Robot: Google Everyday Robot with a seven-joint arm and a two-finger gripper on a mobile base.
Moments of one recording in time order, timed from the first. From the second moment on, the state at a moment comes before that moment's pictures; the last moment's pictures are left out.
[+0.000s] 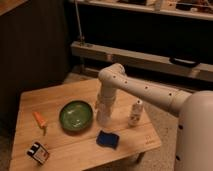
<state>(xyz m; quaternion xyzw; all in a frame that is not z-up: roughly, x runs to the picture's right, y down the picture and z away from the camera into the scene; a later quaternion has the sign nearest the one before) -0.013 0.118 0.818 -0.30 -0.26 -0.41 0.82</state>
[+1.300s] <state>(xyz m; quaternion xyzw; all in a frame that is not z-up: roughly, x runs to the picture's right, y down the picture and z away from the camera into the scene) 0.057 0.041 0.702 -0.22 -0.31 -0.39 0.84</state>
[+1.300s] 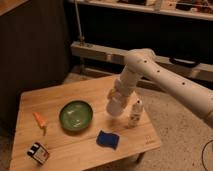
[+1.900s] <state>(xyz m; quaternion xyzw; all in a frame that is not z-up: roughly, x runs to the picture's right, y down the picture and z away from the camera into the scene) 0.058 0.035 0.688 -0.20 -0.32 -0.40 0.84</state>
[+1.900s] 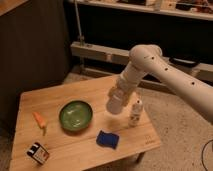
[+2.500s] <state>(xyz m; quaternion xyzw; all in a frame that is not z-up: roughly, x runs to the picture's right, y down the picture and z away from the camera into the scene) 0.034 0.032 0.623 -0.14 -0.33 -0.45 0.82</state>
